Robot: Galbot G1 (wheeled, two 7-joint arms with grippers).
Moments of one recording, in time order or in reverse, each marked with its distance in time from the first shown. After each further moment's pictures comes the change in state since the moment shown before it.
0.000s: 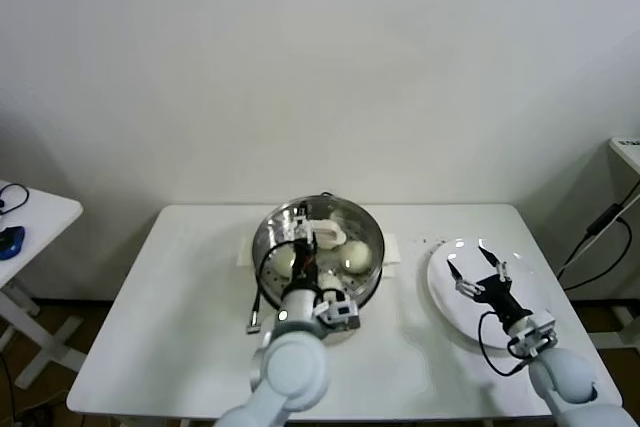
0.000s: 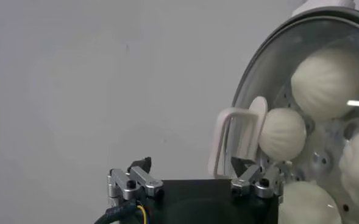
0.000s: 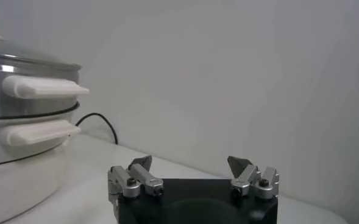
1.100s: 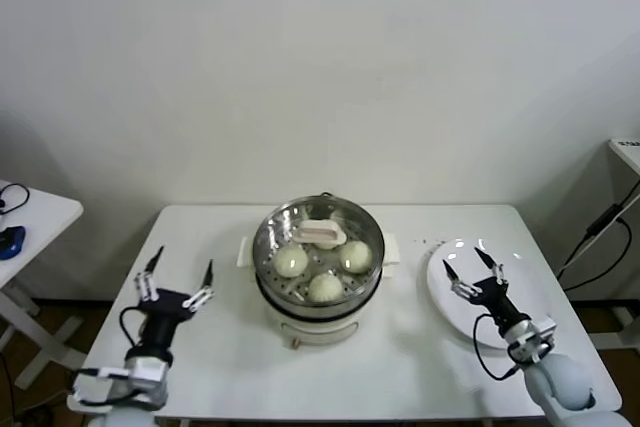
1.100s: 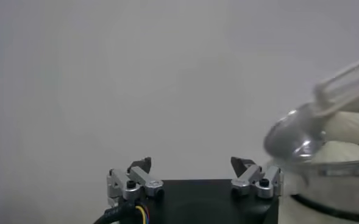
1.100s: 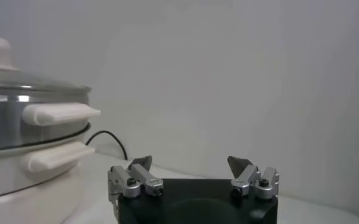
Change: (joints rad) left arm 0.556 0.050 -0.754 -0.159 -1.238 -0.700 -0.387; right arm -0.039 -0.007 -0.016 0.054 0.093 0.024 0.011
